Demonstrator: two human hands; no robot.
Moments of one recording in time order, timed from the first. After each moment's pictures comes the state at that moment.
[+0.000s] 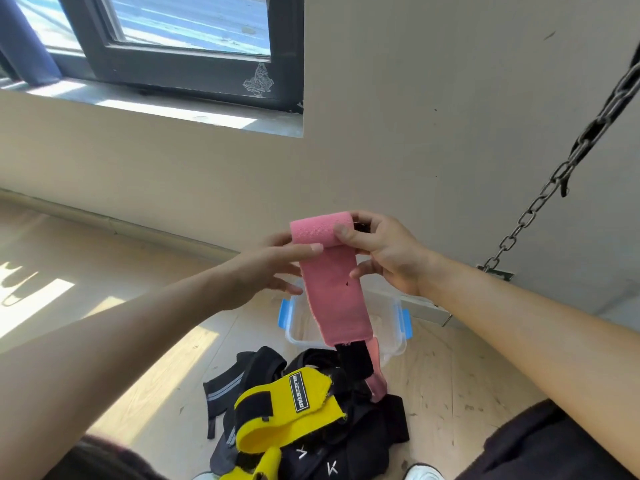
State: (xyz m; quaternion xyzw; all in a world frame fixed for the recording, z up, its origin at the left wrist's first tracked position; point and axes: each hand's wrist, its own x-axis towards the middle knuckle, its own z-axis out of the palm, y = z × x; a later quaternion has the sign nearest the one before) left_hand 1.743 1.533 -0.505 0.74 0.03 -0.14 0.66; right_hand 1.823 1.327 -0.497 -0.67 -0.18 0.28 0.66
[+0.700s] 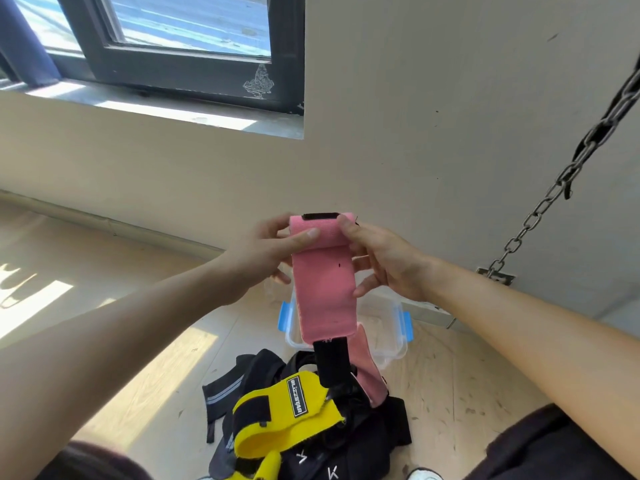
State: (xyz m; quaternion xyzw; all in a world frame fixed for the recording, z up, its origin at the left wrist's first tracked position) left_hand 1.743 1.531 -0.490 0.77 0.03 -0.04 0.63; right_hand 1.817 1.327 -0.490 -0.72 -0.19 0.34 0.58
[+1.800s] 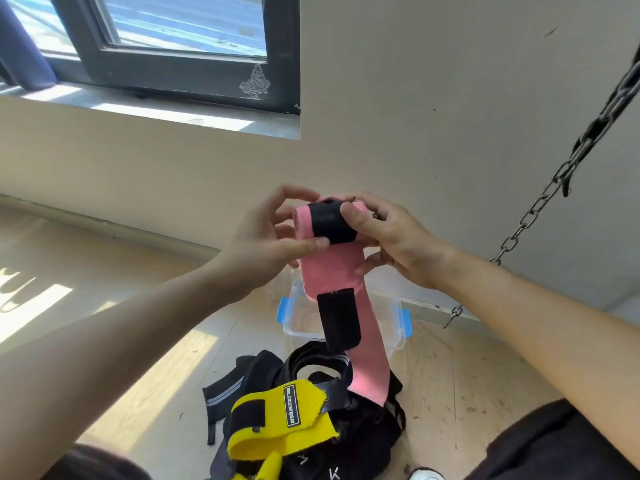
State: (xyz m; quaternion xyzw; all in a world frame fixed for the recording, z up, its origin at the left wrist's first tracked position) left_hand 1.742 1.523 -0.479 0.76 -0.03 0.07 0.64; right_hand 1.823 1.318 -0.472 -0.70 -0.25 0.25 0.62
